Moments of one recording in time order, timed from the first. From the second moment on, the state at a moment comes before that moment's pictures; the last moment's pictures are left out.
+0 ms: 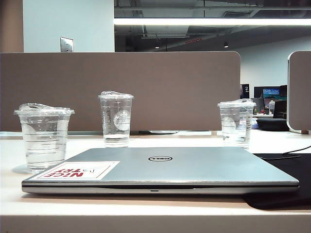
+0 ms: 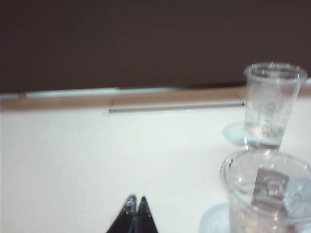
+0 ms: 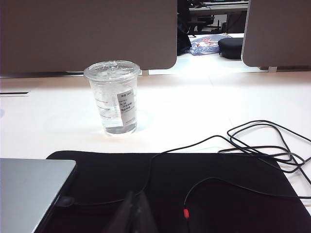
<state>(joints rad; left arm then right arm) 0.05 0.18 0.08 0.15 0.04 0.07 -0.04 0.00 0.01 -0.02 -0.03 0.03</state>
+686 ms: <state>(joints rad) 0.05 0.00 0.08 0.13 0.04 0.07 -0.04 0.00 0.01 -0.02 -0.03 0.03</state>
